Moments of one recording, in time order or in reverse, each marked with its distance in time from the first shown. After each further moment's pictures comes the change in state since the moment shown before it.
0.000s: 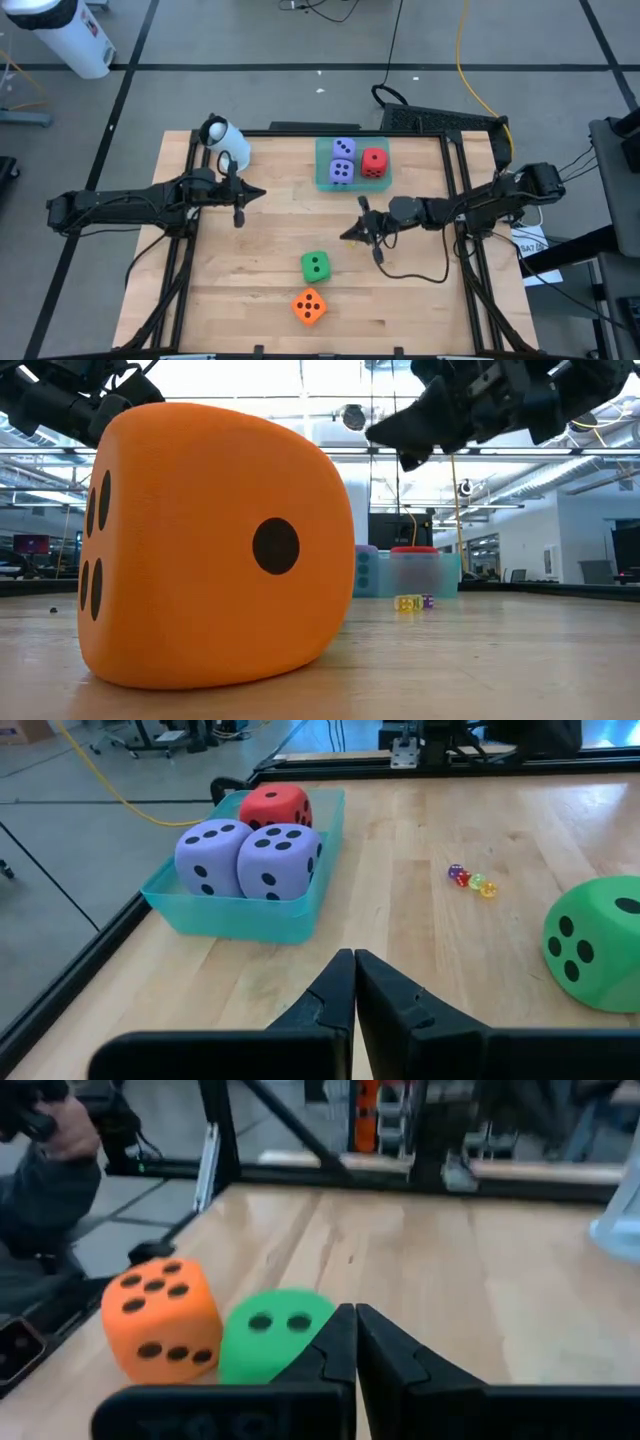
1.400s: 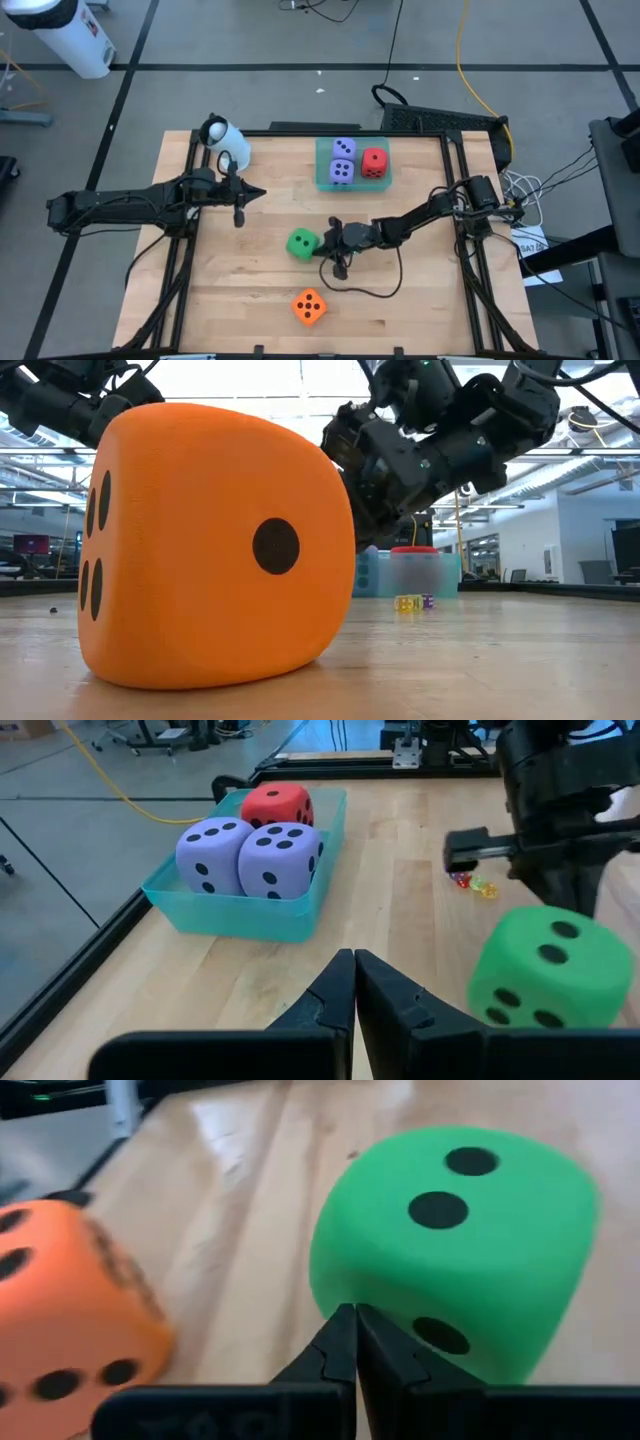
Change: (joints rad) left arm 0.000 0.000 0.000 -0.001 -0.003 -0.011; right arm 0.043 0.532 0.301 0.028 0.127 0.173
